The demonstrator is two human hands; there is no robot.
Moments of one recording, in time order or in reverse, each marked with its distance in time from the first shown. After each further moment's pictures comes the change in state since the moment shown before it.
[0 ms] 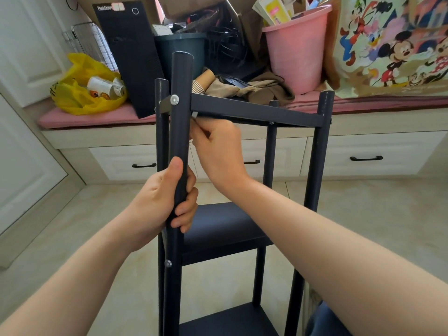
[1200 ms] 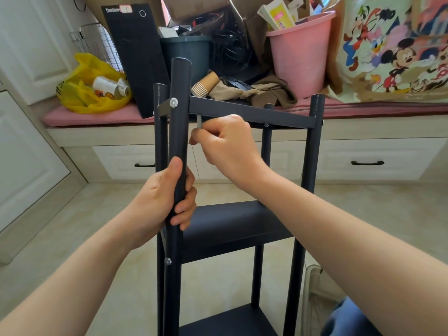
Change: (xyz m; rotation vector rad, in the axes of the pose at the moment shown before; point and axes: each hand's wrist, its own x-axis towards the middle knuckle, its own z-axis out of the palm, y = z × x) left_hand -0.002 -0.002 -0.007 0.000 0.041 -0.022; right_hand 0.001 -0.018 -0.025 -0.075 -0.205 0.023
